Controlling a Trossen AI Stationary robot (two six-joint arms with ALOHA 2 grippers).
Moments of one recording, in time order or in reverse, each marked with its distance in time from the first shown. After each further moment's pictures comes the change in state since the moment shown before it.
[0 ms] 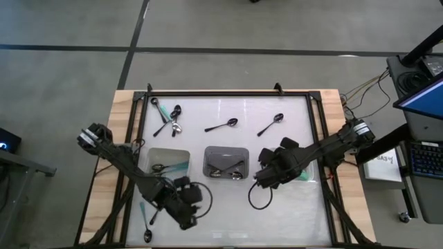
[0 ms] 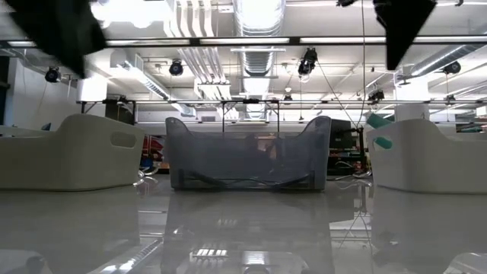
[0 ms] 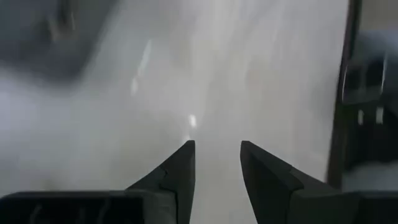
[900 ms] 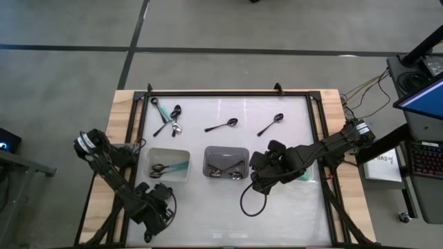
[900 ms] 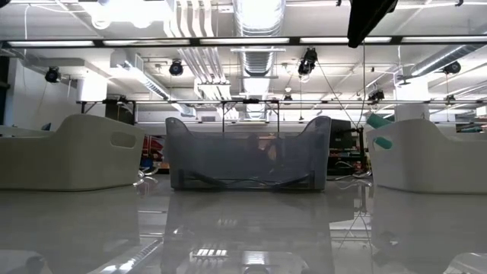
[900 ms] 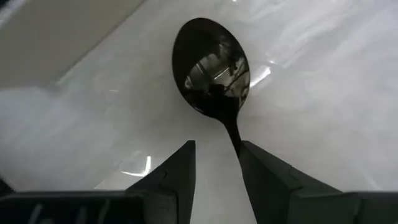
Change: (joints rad) left arm -0.259 0.035 -0.200 -0.333 0.141 -0.853; right arm 0.011 -0.001 0.088 0.224 0.010 -0.146
